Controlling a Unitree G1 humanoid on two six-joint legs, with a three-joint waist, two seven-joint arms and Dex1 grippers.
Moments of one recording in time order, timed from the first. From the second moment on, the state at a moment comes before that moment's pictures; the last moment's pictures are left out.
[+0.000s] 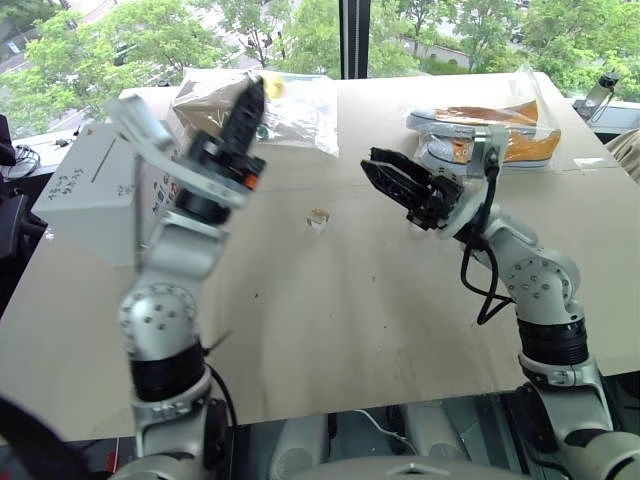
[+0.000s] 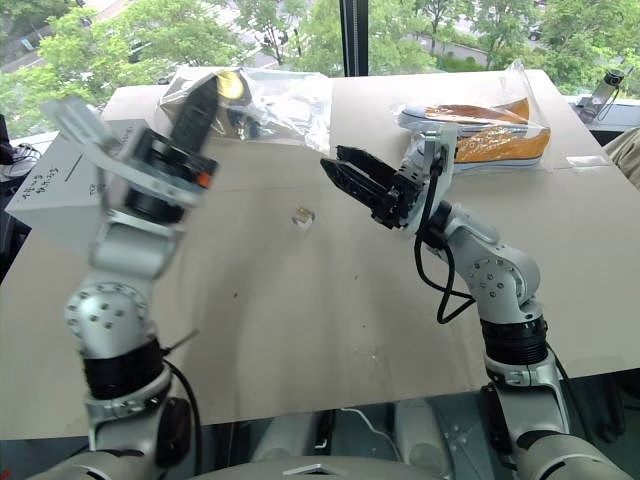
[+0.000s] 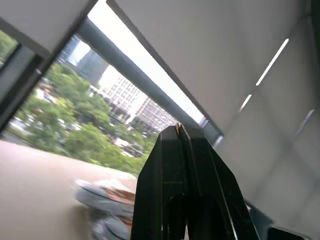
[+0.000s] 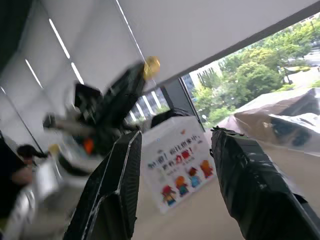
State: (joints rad) left arm -0.49 0.42 0.33 -0.45 -1.23 0.48 -0.04; right arm -0.57 -0.29 0.02 -0.21 0.87 0.55 0.66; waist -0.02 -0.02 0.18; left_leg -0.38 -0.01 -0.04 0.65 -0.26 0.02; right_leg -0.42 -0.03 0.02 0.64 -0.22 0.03
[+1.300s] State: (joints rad) left arm -0.37 0.87 0.51 -0.17 -0.55 0.81 -0.05; right arm -0.66 -0.29 0.06 -0.11 0.68 0.39 0.91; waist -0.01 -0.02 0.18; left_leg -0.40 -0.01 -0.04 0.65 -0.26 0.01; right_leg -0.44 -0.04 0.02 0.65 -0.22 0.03
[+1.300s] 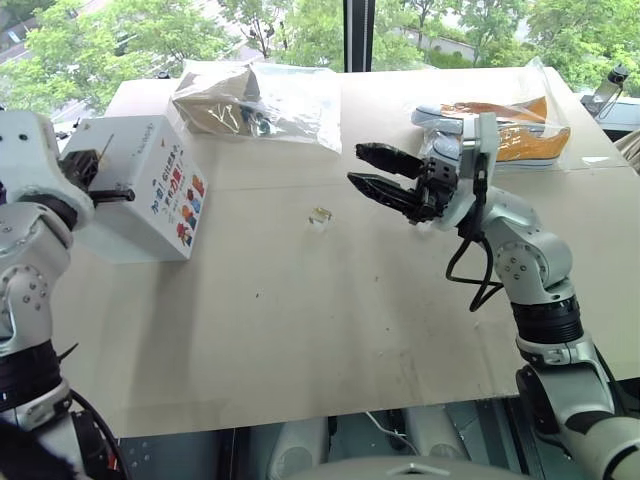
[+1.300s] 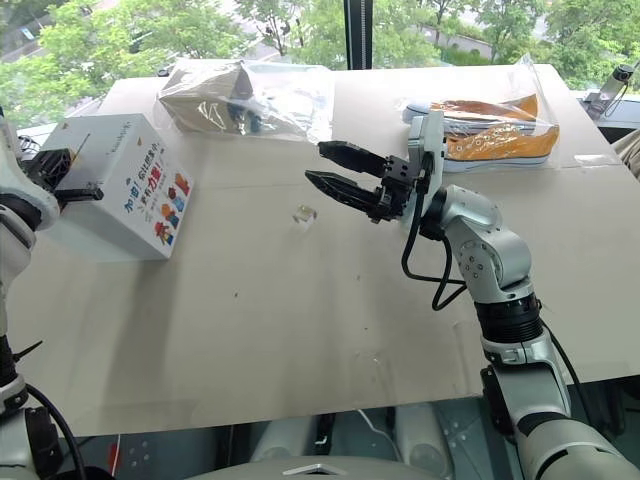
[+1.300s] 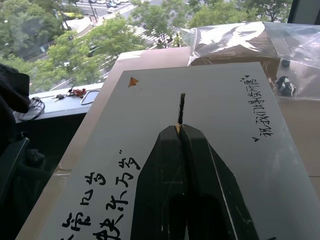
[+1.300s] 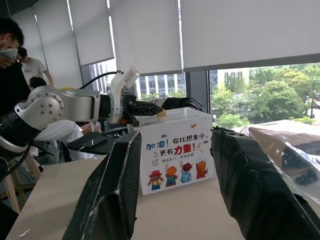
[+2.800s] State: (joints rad) left arm 0.20 0.74 0.51 -0.58 -0.67 0.66 -0.61; right arm -0.93 0.10 0.23 0.85 0.03 -0.02 0.54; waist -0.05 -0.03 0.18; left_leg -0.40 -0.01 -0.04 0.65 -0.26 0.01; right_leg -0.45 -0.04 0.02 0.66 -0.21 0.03
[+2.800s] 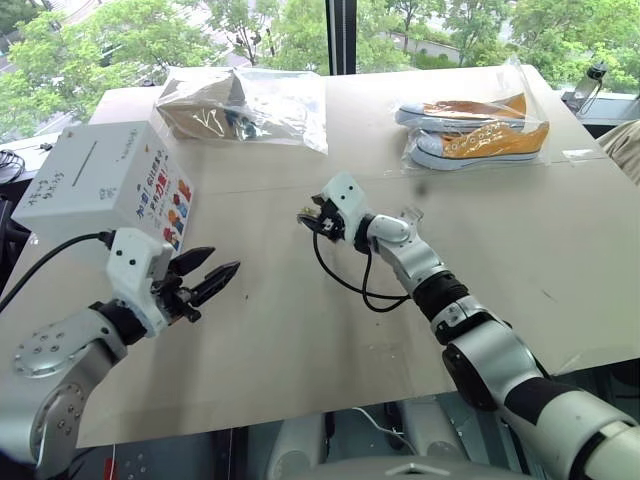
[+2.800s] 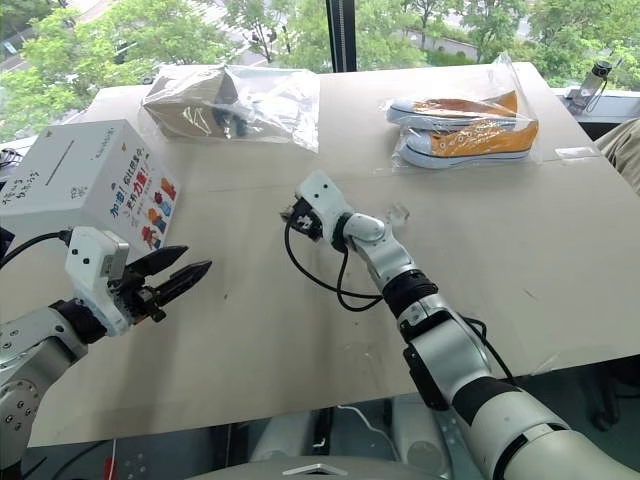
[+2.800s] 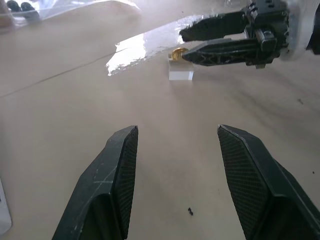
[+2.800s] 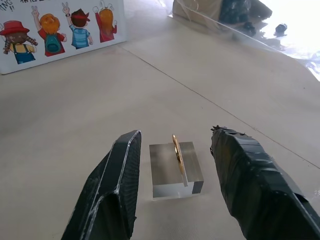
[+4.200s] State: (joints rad) left arm -0.18 0.22 0.39 -0.52 -1.38 0.54 -0.29; right arm -0.83 0.13 -0.03 0.07 0.99 0.92 0.61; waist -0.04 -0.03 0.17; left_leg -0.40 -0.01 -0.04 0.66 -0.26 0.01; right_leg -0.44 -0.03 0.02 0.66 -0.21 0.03
